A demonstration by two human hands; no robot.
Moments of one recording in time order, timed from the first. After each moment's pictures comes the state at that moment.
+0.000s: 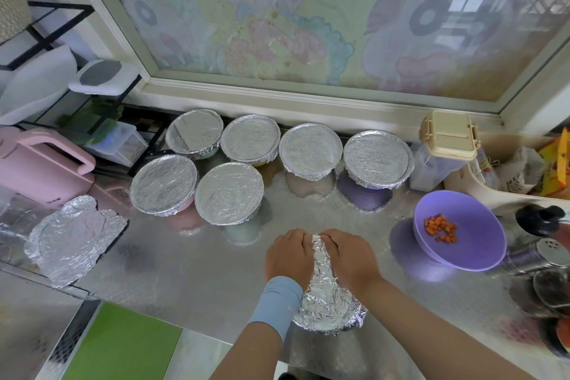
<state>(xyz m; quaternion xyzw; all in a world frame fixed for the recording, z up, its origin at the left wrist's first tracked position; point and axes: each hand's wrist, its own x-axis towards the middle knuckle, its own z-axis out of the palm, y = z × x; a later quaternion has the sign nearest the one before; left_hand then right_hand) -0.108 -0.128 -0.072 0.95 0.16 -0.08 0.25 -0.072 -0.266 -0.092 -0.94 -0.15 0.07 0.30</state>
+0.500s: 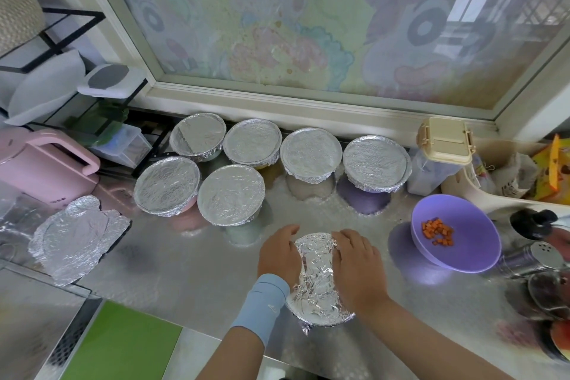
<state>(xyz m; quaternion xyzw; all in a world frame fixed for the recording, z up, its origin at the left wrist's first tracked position) -0.112 -0.108 -0.072 0.89 0.22 -0.07 0.40 -0.099 -0.274 -0.093 -0.98 -0.12 -0.05 0.18</state>
